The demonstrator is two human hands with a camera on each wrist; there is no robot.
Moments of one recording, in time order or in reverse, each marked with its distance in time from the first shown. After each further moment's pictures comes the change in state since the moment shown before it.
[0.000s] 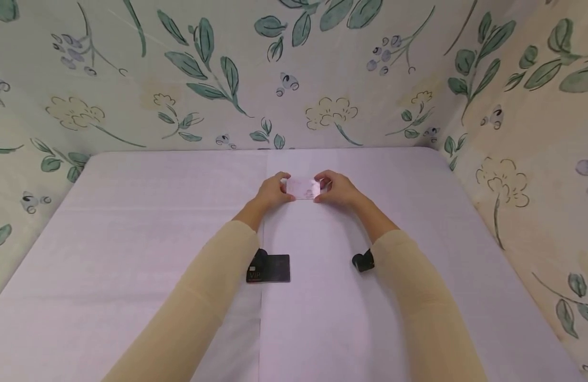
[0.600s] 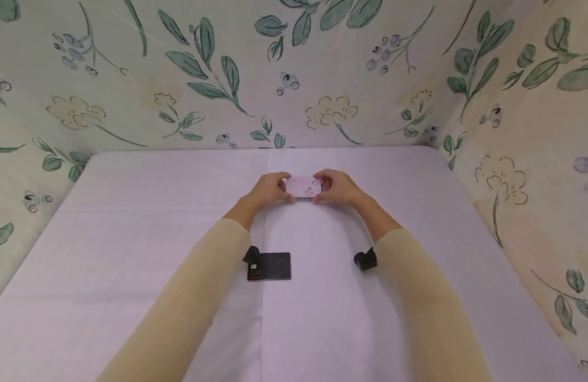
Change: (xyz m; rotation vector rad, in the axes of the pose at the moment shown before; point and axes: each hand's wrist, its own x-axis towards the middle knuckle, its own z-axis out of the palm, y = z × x) left_hand -0.005 0.000 -0.016 0.074 -0.076 0.112; right_hand -0.005 -0.005 -0.003 -0.054 0.004 -0.063
